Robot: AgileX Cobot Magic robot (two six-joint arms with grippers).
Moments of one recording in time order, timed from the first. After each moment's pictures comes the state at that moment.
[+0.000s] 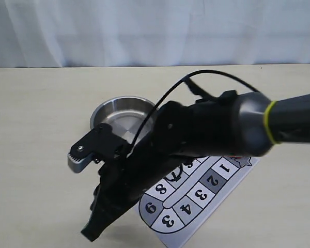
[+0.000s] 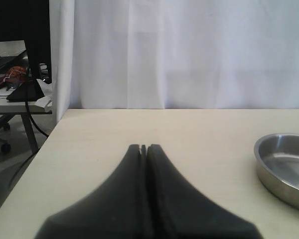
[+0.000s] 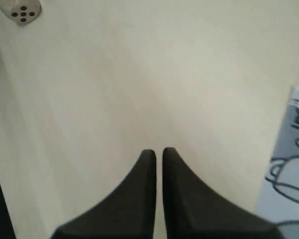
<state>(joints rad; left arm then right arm) 0.02 0.00 0.01 0.08 0.16 -0.05 0.84 1.87 -1.11 0.72 0.54 -0.80</state>
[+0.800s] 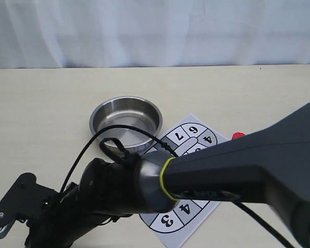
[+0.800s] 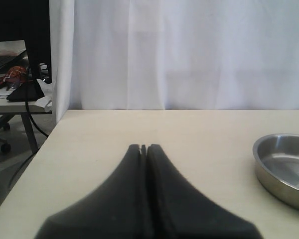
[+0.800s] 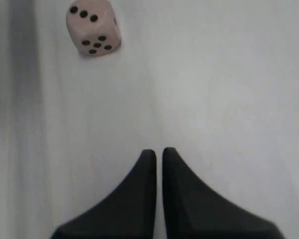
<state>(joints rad) 0.02 0.00 0.01 0.08 0.16 -0.05 1.07 2.13 -1.29 1.03 0.36 -1.18</state>
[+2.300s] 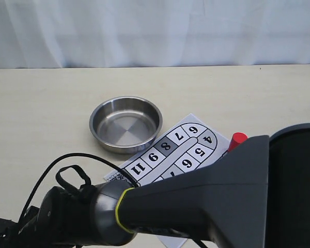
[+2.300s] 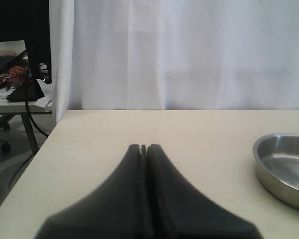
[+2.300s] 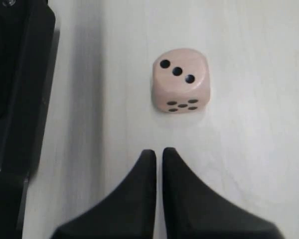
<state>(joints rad) 0.02 0.00 0.01 0.08 0.16 -0.05 1.18 2.25 -1.45 1.09 0.37 -1.27</state>
